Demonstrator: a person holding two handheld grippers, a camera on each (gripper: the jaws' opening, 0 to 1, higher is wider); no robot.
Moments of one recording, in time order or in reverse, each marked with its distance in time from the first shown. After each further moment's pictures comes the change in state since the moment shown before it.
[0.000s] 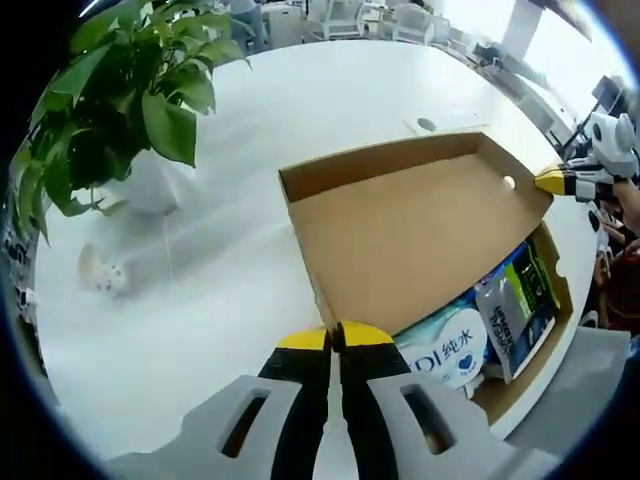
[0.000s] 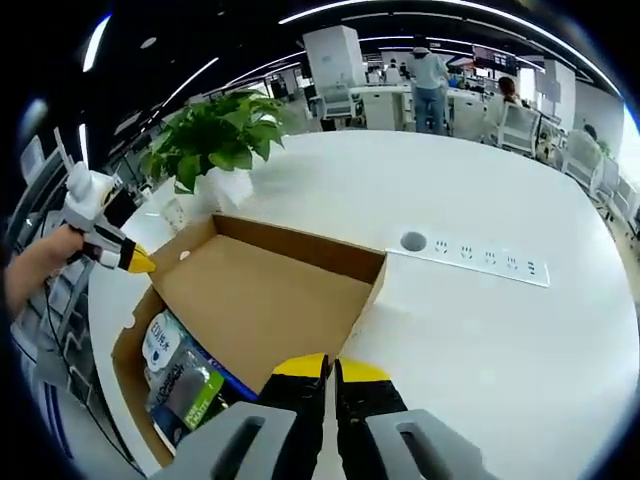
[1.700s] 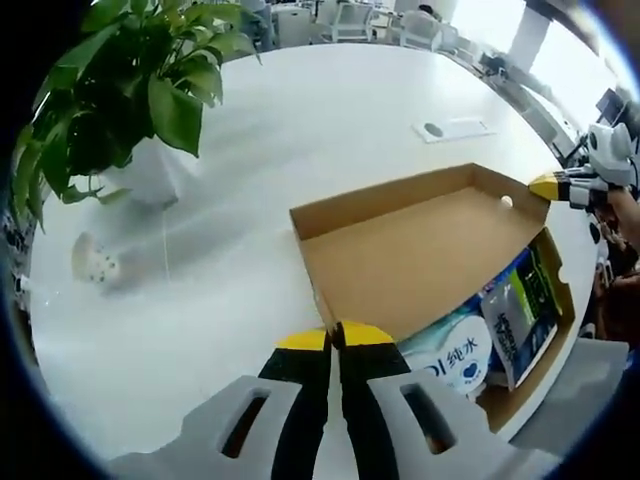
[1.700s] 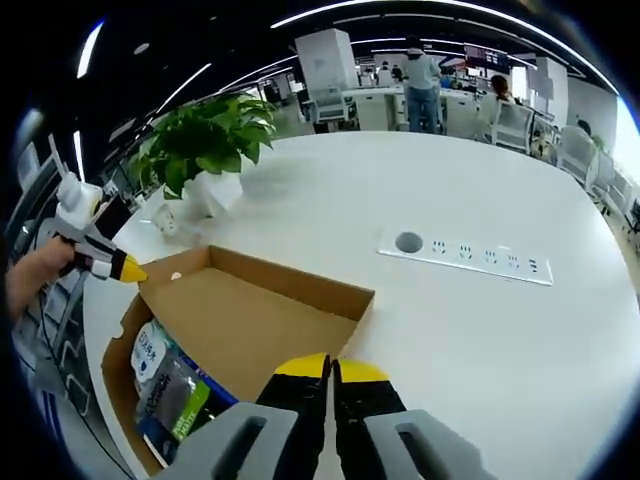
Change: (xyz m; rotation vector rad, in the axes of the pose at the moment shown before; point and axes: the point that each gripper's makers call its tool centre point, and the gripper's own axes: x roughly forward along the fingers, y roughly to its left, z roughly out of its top) left arm 0.011 0.002 0.001 -0.045 -0.023 -0.004; right arm 0.011 -0.005 -0.001 0.022 -0.021 -0.016
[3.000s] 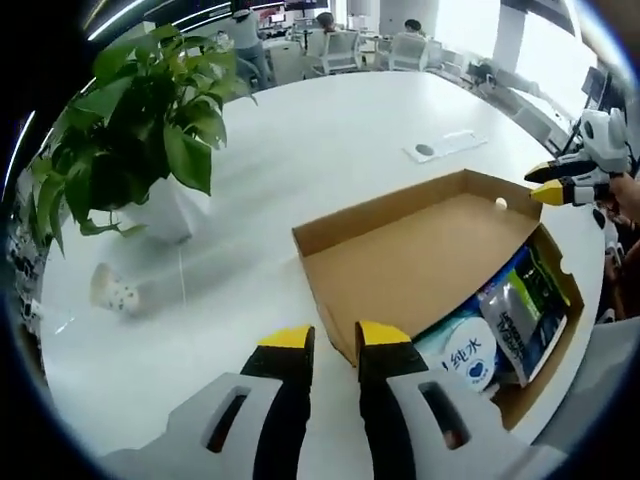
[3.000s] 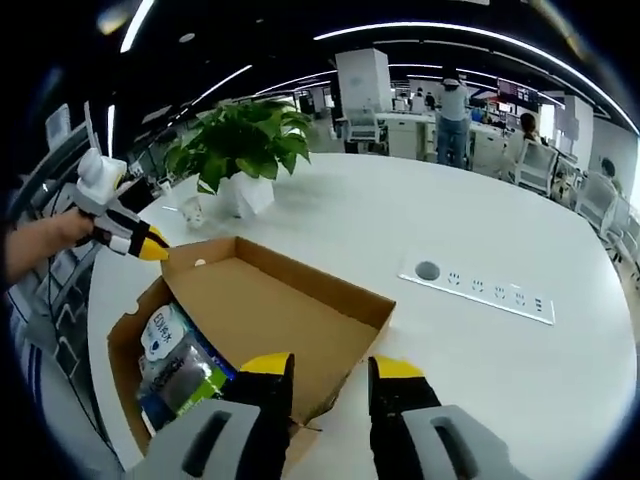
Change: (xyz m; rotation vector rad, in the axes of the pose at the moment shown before) left arm -0.018 0.005 0.014 0.084 -0.155 0.043; right arm -0.012 0.016 0.008 -0.154 -0.087 0.058
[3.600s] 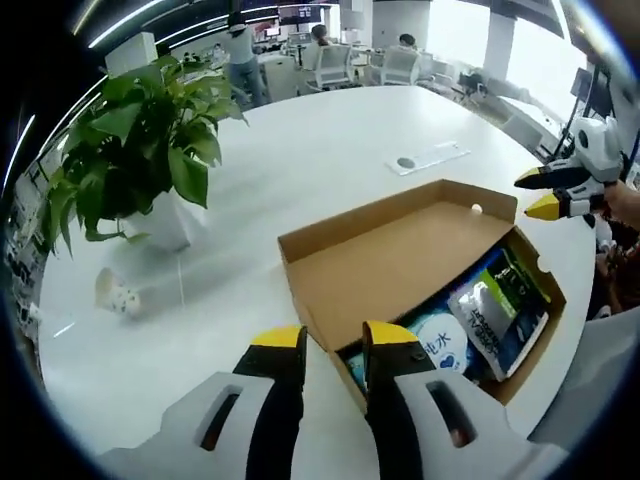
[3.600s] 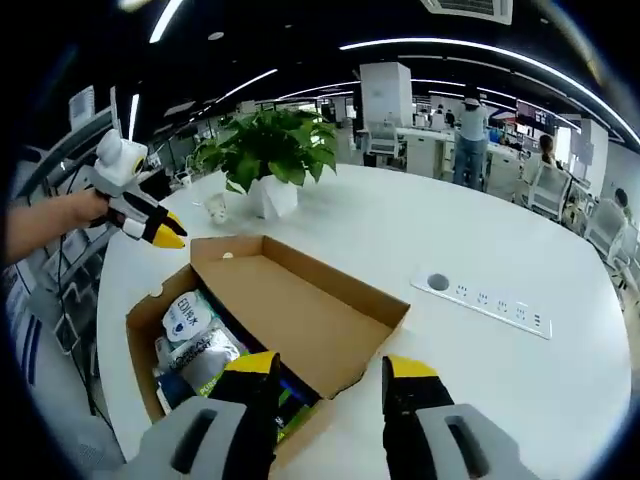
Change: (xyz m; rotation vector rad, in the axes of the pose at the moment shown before) left arm -0.029 -0.022 -0.003 0.017 -0.061 -0.024; right arm -0.030 0.024 -0.008 -0.092 -0.044 0.042
